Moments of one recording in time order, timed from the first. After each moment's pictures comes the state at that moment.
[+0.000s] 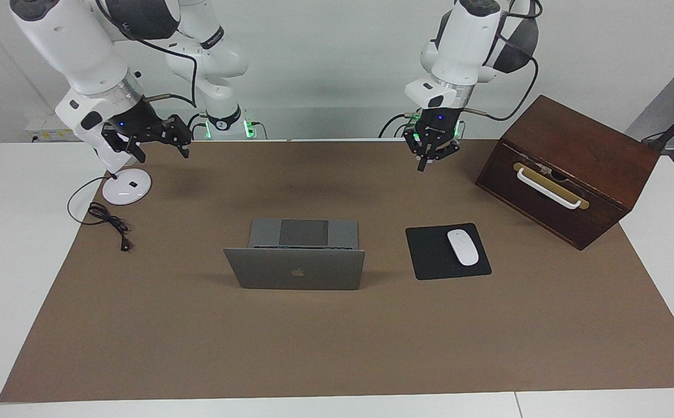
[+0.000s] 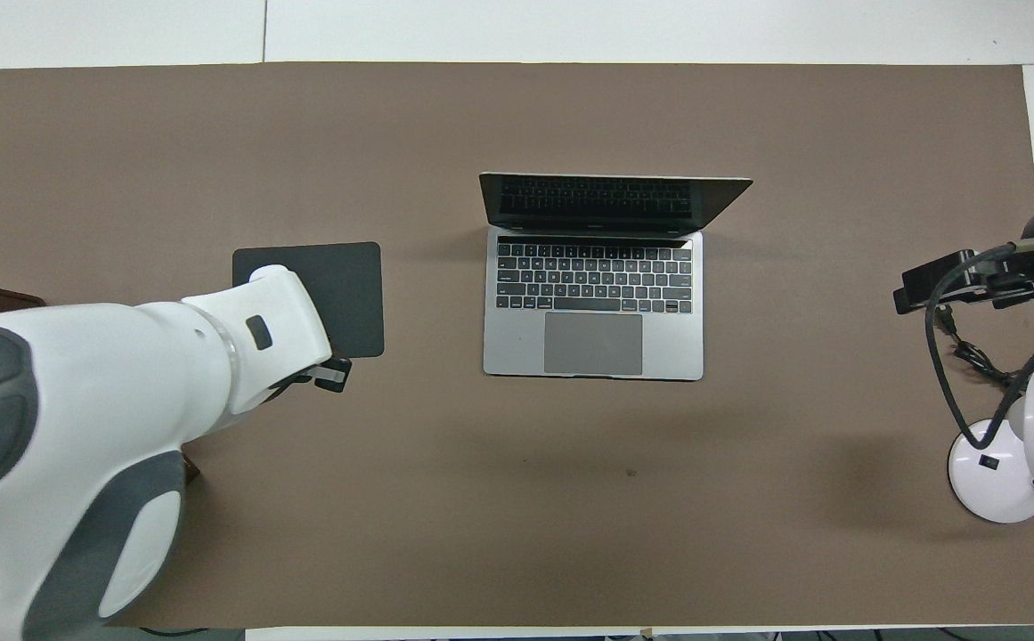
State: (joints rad) left arm -0.44 -0.24 -0.01 -2.04 -0.04 2.00 0.02; right arm -0.03 -0.02 0.03 -1.62 0.08 1.50 -0.03
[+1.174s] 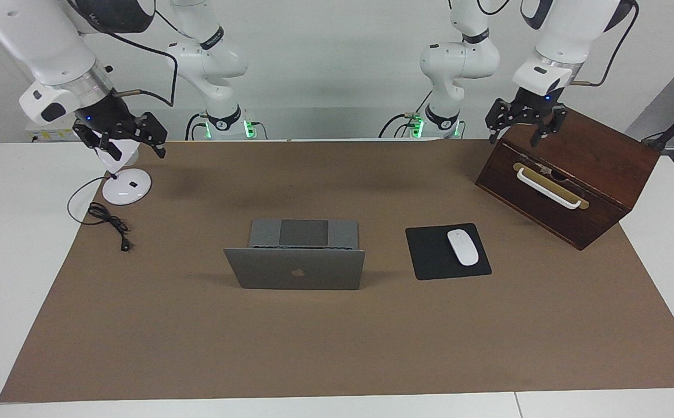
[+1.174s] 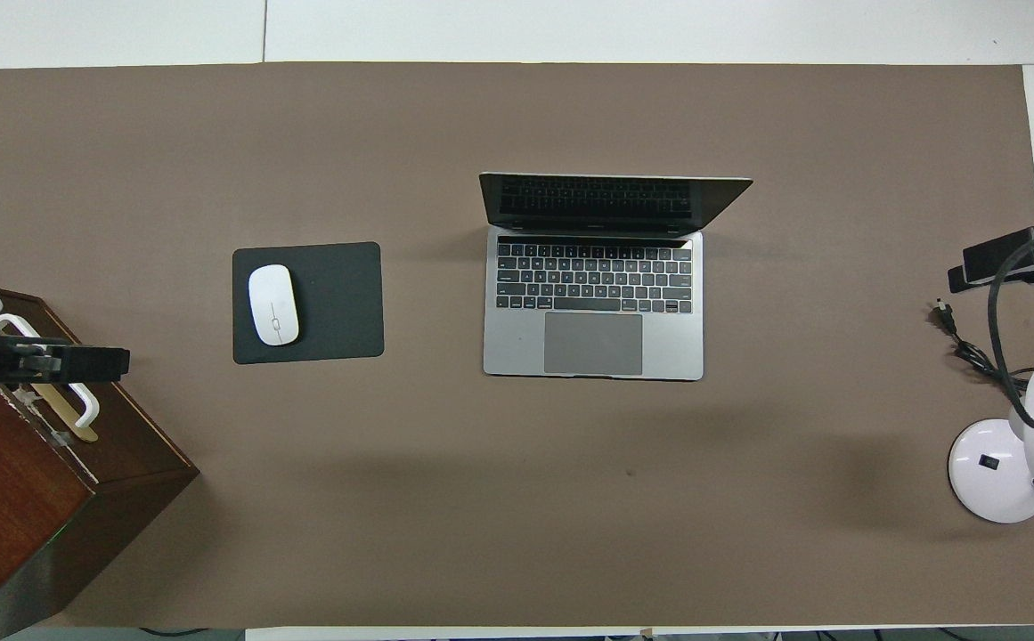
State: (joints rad) left arm -0.06 -0.31 -0.01 -1.98 -0.02 1.75 0.06; right arm -0.05 0.00 -0.02 -1.57 0.08 1.50 -0.03
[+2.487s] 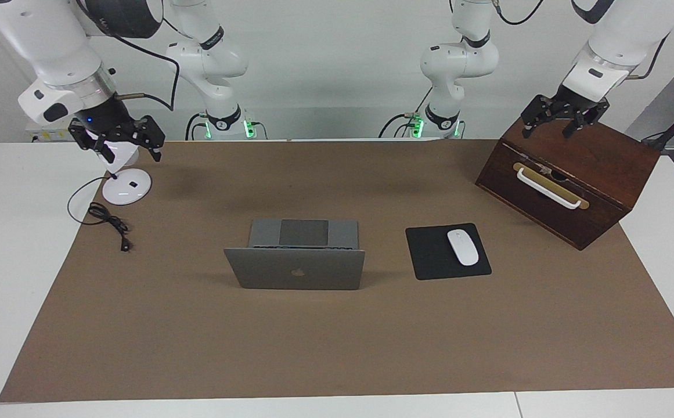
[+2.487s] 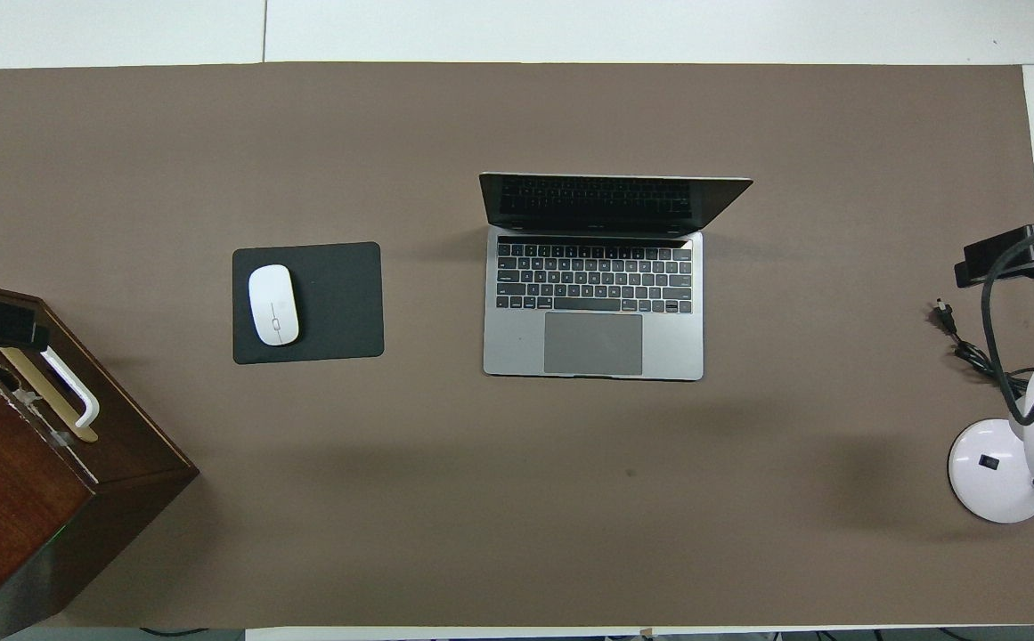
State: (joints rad) left arm 0.01 -0.11 -0.01 -1.63 -0.02 1.46 0.06; right arm -0.04 0.00 0.00 -1.57 0.01 1.53 -0.05
